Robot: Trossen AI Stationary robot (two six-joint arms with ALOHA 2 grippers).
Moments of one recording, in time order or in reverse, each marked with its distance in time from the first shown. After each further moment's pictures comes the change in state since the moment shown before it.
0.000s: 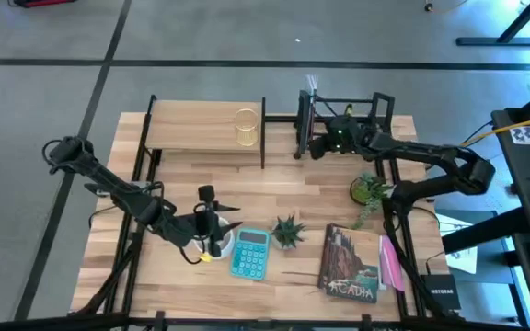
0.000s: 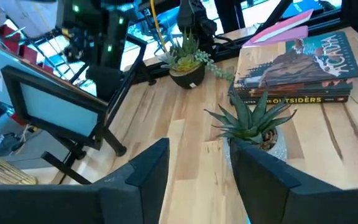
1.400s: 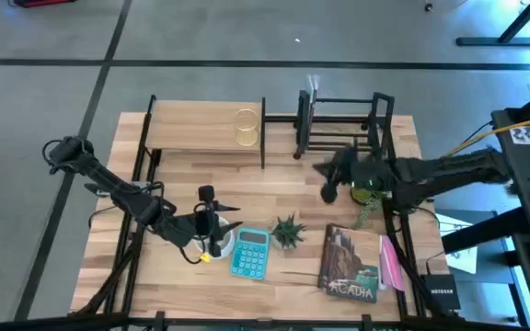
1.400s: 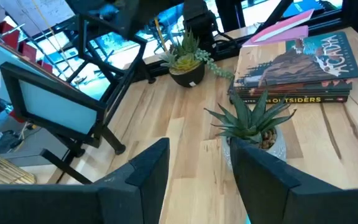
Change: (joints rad) left arm 0.000 0.000 0.000 -0.004 0.002 -0.015; right arm 0.839 -0.332 0.124 -0.290 0.429 -0.058
